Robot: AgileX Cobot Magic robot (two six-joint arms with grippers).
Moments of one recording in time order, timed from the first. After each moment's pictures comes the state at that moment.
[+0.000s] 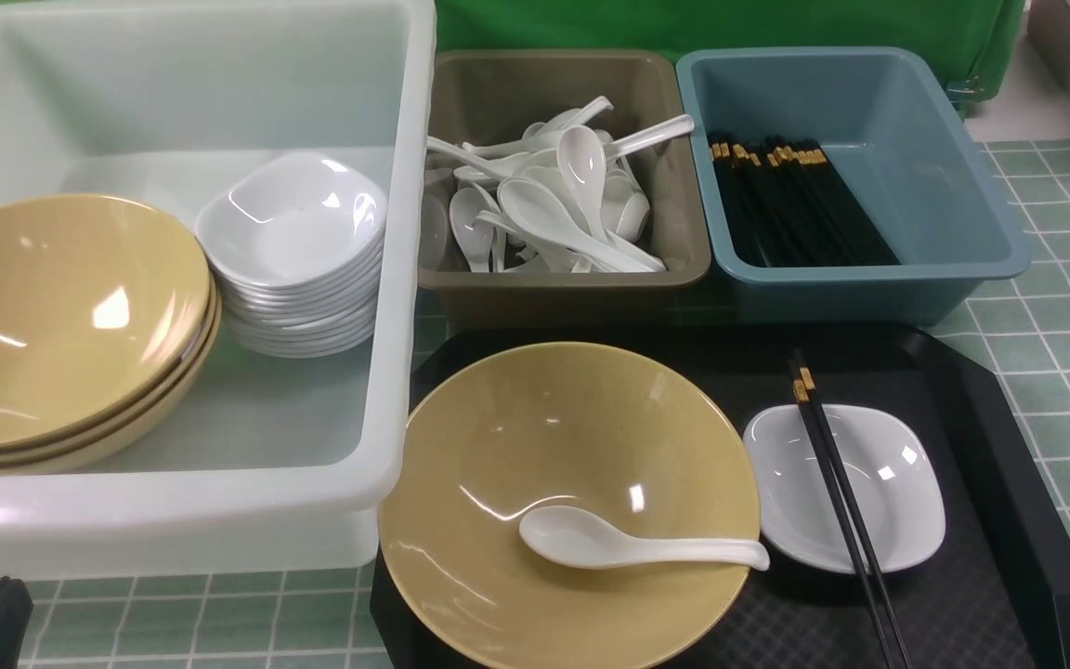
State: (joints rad) right arm 0.03 -0.01 0.03 -0.09 0.31 -0.01; left arm 0.04 -0.01 0.03 -0.07 0.31 0.08
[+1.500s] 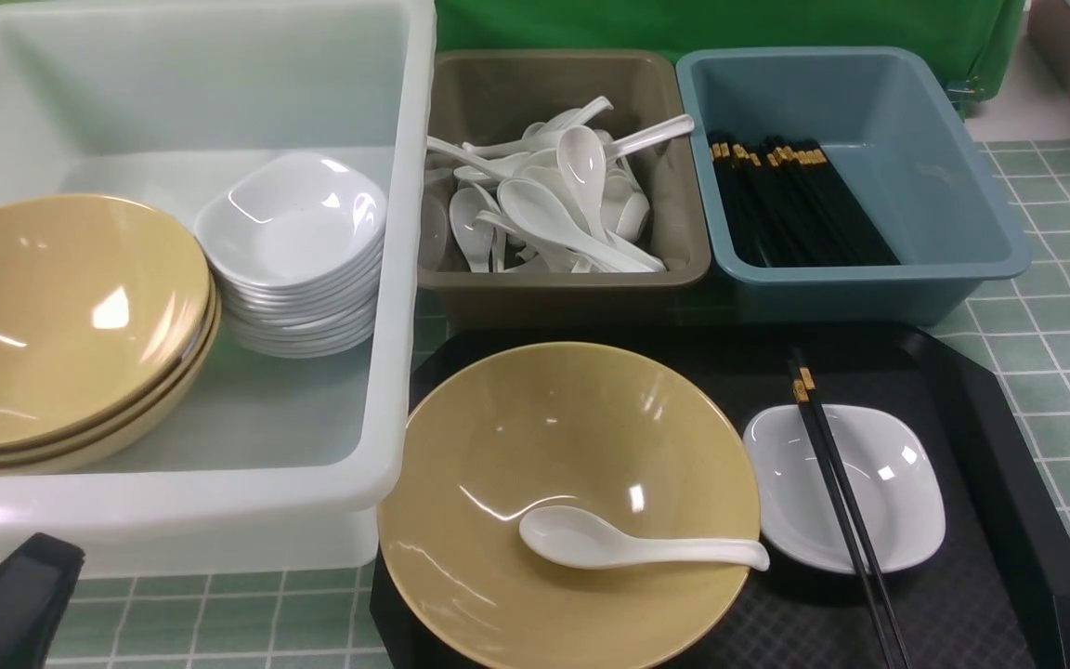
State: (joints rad) right arm 0.03 -0.01 0.03 -0.09 0.18 0.45; left arm 0.04 -0.01 0.03 -0.90 0.23 -0.31
